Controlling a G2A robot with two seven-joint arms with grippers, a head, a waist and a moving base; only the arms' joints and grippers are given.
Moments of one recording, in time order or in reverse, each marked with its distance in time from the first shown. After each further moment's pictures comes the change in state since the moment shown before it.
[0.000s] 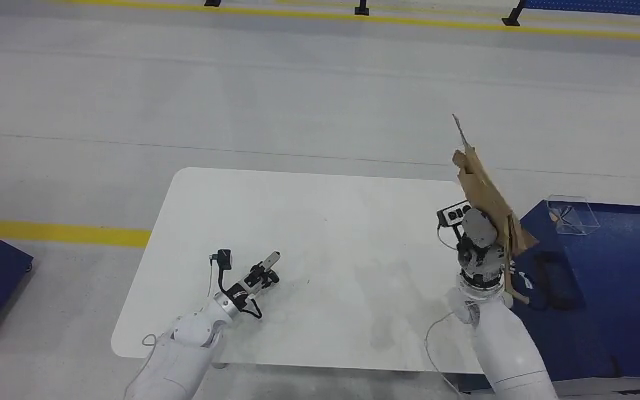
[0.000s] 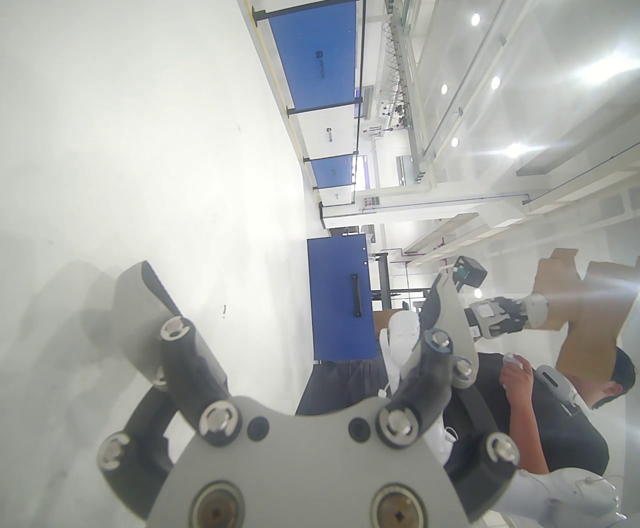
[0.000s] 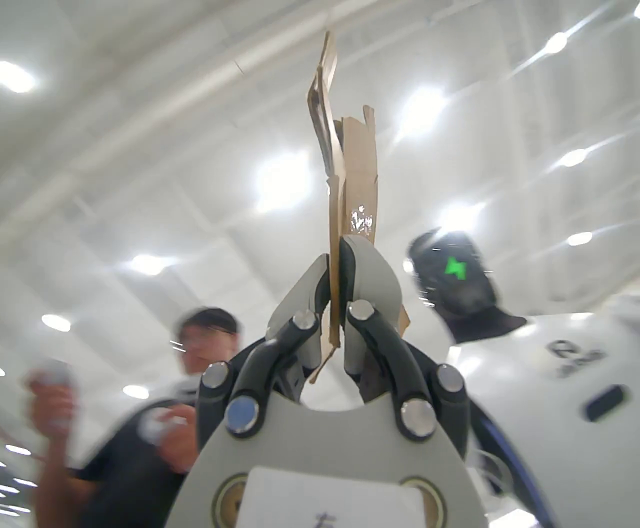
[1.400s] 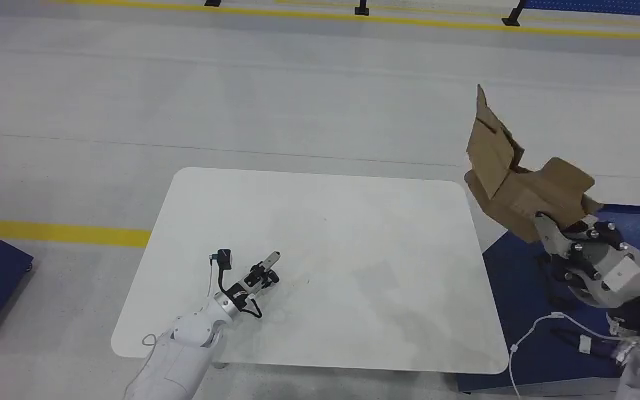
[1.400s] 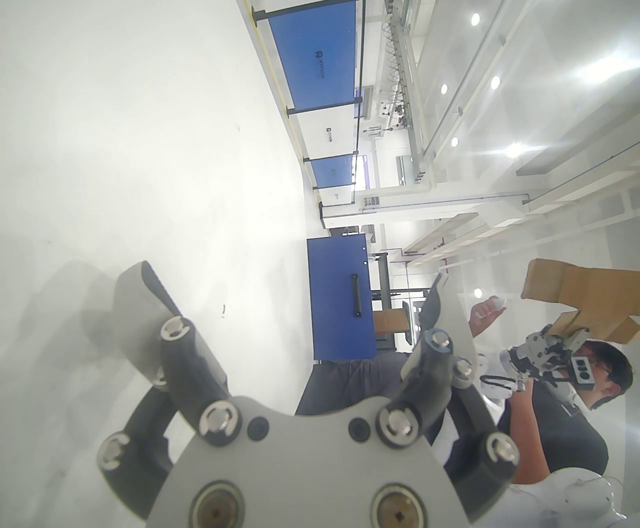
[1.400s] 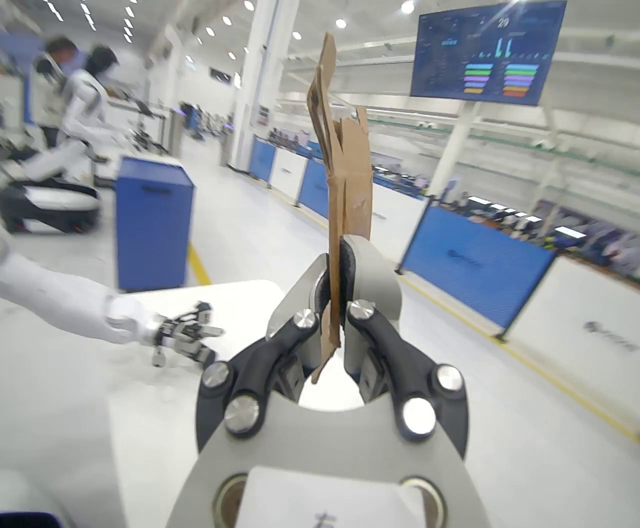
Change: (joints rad) left arm 0.000 0.000 0.000 0.000 0.000 0.000 0.000; right arm -0.304 -0.059 0.772 -0.904 -2.489 -0.969 -1.246
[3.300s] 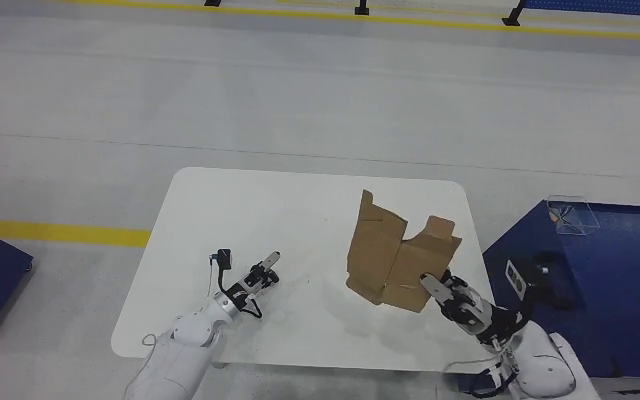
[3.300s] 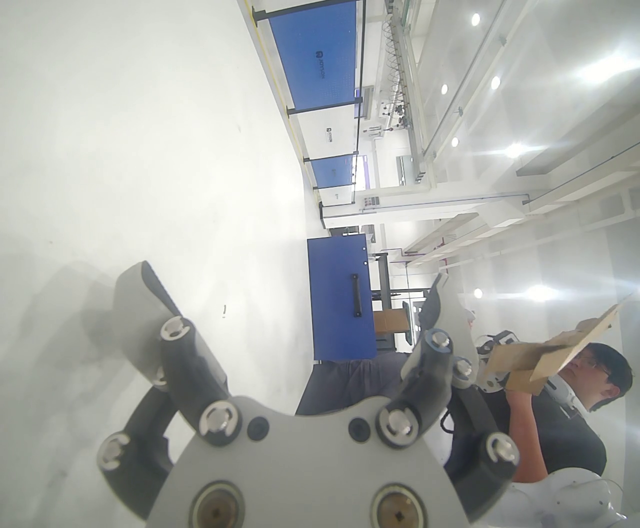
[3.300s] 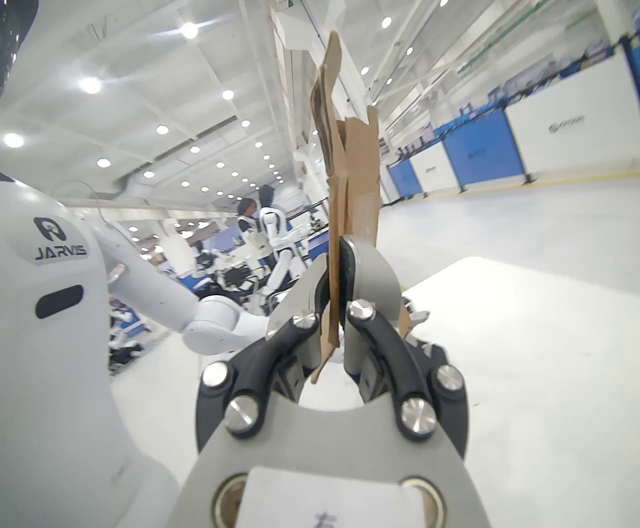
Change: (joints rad) left arm 0.000 0.000 0.000 0.000 0.000 0.000 0.000; right arm -0.117 0.213 -0.642 0.496 0.909 -0.037 0.246
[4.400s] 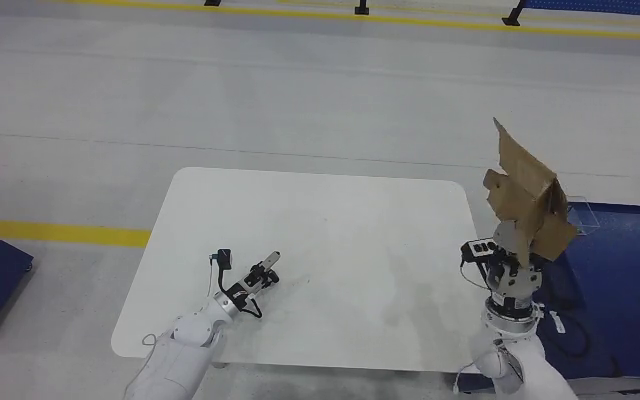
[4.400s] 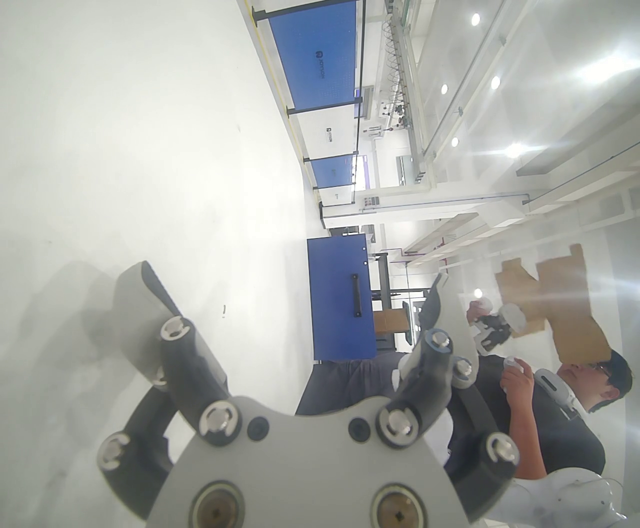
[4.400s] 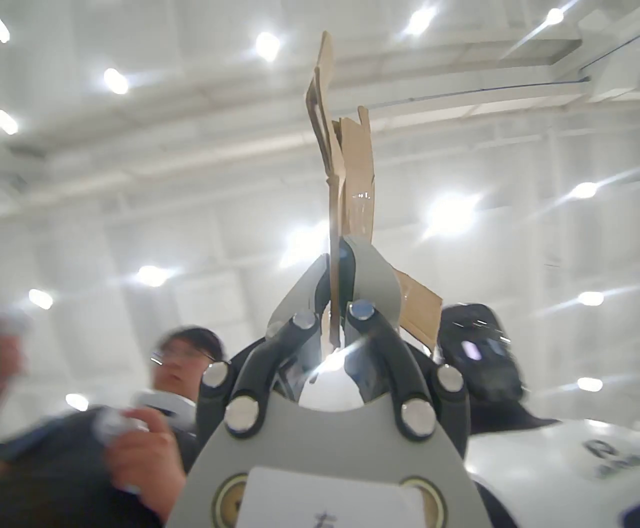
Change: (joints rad) left arm 0.000 0.000 0.000 0.000 0.000 0.000 0.000; right arm 0.091 0.004 -0.184 0.096 2.137 1.049 0.547
